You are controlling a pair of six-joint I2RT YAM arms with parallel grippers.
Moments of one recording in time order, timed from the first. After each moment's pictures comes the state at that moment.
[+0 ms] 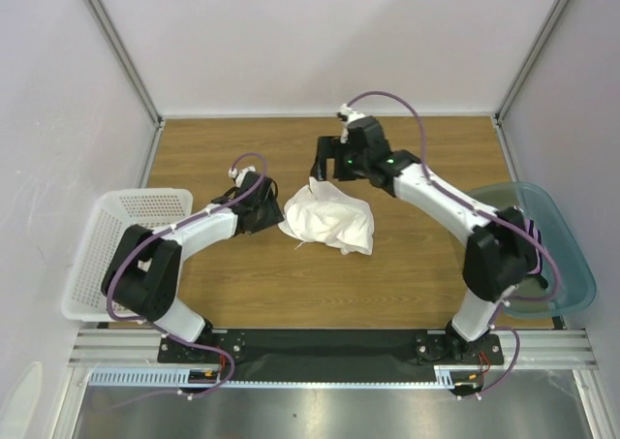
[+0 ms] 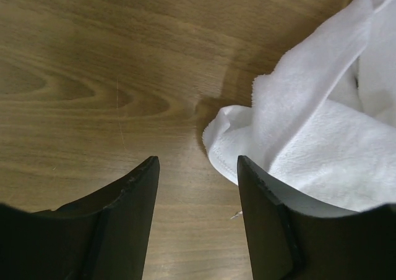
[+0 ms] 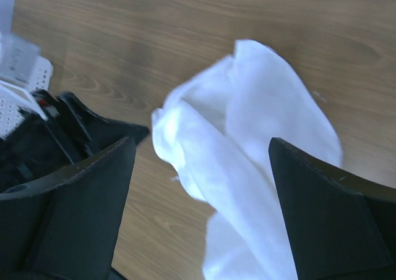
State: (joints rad) left arm -0.46 1.54 0.88 -0.29 -0.18 -0.76; right arm 0.58 1.68 1.43 -0.34 -0.08 0.44
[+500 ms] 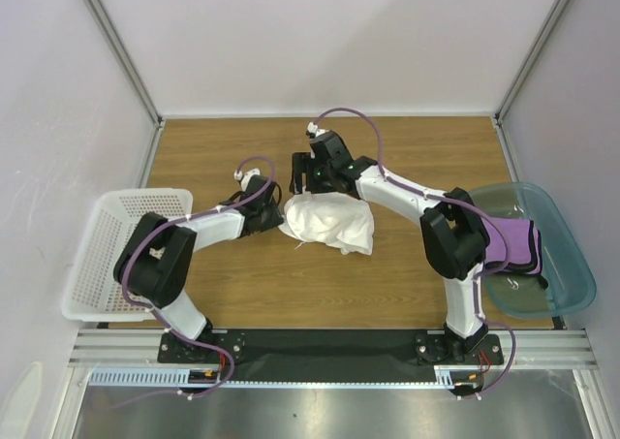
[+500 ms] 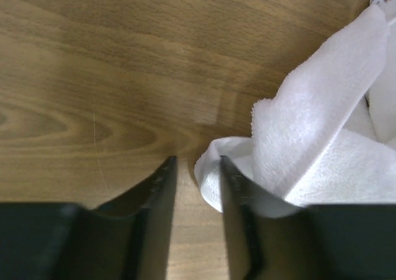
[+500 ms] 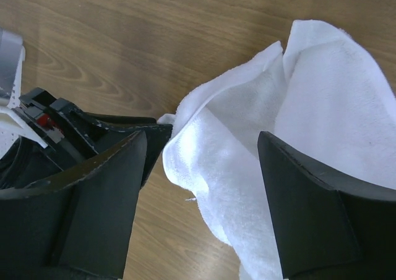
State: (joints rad) left arm -0.45 1.65 0.84 -0.11 -0.18 -0.75; right arm 0.71 1.99 1.60 -0.31 -0.04 0.50
